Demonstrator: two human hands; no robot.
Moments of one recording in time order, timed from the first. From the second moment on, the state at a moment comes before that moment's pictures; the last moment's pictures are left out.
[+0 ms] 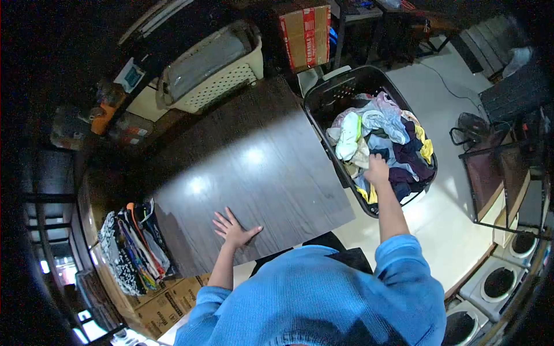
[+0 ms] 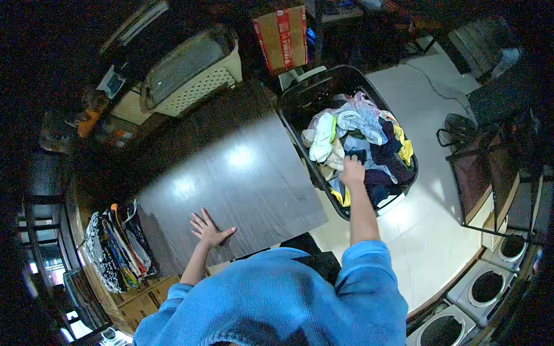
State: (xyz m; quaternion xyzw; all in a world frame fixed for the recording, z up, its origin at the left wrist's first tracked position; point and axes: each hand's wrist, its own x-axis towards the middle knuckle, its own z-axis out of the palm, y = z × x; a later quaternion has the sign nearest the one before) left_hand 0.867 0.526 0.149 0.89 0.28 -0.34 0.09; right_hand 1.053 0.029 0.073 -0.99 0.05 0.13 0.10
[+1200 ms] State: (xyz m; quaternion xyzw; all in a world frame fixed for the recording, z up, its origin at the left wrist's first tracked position) left_hand 0.961 0.474 0.200 0.92 0.05 -0.38 0.09; right_hand 1.040 -0.020 0.320 -0.93 -0.02 -0.22 0.28
